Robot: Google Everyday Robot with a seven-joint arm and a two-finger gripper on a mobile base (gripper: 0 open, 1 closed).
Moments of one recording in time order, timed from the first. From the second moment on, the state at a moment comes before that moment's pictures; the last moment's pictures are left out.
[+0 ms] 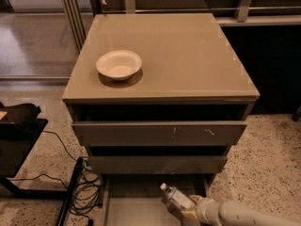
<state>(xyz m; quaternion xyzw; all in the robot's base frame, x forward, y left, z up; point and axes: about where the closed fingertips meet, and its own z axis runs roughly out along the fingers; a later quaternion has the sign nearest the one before) 0.458 -0.187 0.242 -0.39 0.85 0.13 0.33</state>
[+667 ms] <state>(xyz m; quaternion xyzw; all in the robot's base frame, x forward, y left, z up) 0.456 -0.174 0.222 -0.44 0.84 0.09 0.31</state>
